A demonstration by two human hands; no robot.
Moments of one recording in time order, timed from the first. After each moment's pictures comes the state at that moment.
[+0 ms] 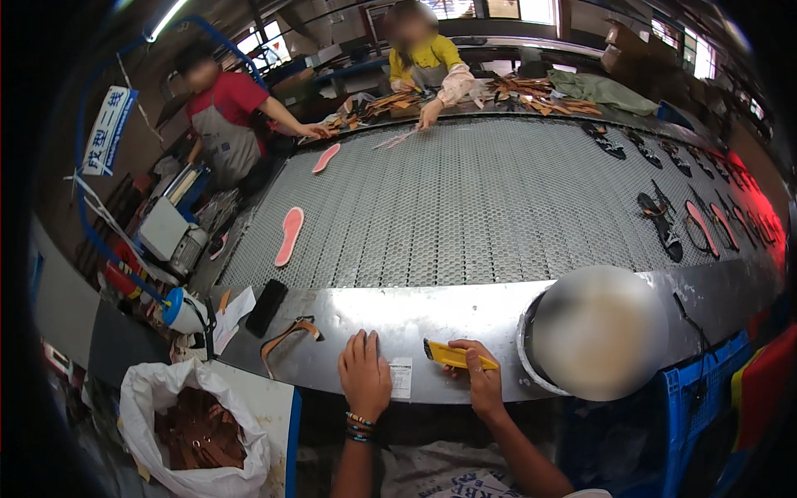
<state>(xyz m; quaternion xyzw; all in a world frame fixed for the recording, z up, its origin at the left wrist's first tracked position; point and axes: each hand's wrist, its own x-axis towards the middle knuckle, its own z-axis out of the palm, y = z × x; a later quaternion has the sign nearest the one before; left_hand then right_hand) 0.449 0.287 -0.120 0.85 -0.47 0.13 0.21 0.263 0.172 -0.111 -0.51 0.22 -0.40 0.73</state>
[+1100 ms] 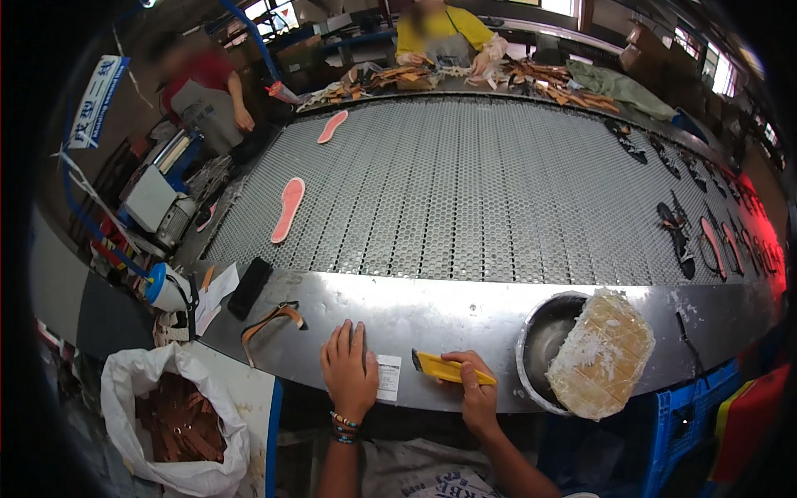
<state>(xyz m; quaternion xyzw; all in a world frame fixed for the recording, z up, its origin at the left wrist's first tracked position) 0.447 0.277 -0.110 0.87 -0.44 0.09 0.18 0.260 0.166 -0.109 -0.54 0.25 -0.38 0.70</state>
